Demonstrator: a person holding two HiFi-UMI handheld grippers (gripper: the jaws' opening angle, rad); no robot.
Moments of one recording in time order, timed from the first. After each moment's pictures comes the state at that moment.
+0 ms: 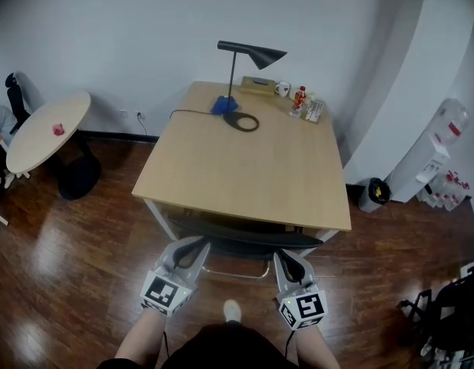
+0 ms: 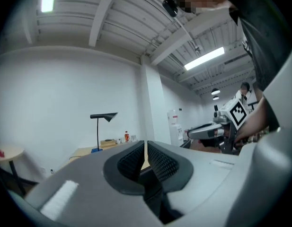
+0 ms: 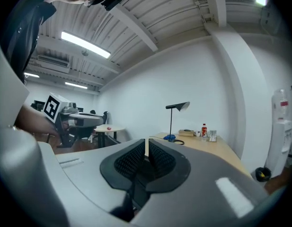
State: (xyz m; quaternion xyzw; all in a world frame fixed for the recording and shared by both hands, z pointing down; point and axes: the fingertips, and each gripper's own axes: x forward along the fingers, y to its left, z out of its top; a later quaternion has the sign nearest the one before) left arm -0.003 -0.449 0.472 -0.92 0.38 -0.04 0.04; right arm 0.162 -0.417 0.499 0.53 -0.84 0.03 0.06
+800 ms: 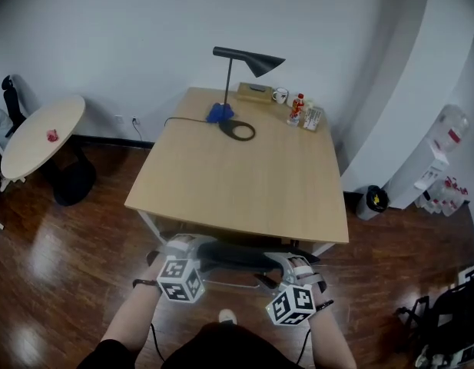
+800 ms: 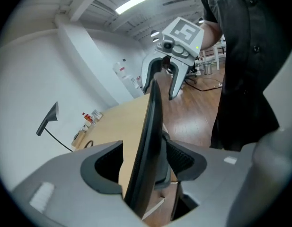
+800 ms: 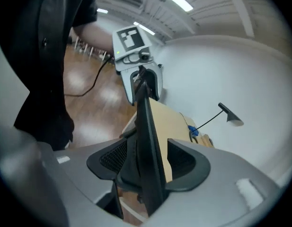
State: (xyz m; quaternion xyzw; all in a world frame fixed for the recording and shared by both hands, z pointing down) left arm 0.050 -0.484 0.581 -0.87 0.11 -0.42 0.22; right arm 0.134 -0.446 0.573 0.28 -0.83 -0.17 0.45
